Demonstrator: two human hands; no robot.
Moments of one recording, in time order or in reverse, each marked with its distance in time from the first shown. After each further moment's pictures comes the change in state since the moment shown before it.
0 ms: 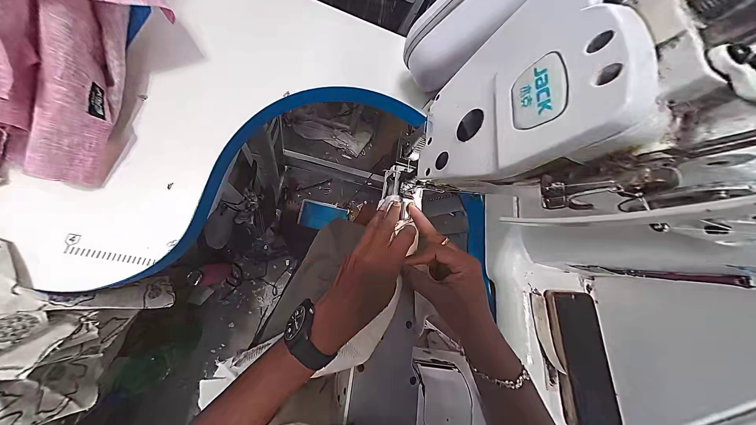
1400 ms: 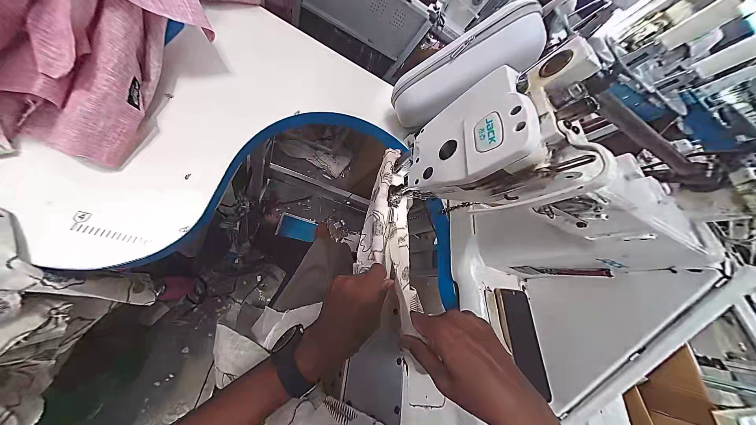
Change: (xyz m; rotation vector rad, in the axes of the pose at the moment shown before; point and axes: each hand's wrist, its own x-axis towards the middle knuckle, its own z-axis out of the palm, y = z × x) left_hand -0.052 0.016 -0.014 -0.104 0.127 -0.034; right_hand -0.046 -0.106 -0.016 -1.079 -0.599 0.043
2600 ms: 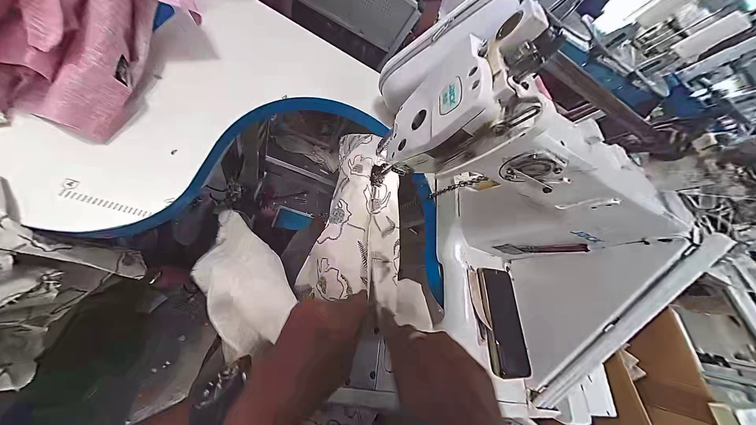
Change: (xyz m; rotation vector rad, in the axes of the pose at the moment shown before) left_hand -0.039 0.040 -0.044 0.104 -0.152 0.039; right_hand -0.049 -0.043 0.020 -0.175 0.430 -0.007
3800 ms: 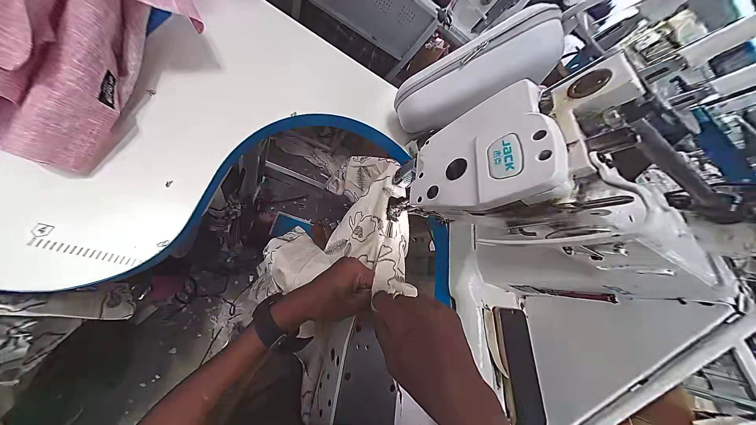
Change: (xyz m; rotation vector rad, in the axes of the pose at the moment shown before) left_hand 0.093 -0.100 0.025 -0.884 -0.496 -0.002; right_hand 0.097 0.019 0.036 0.081 -0.078 -0.056
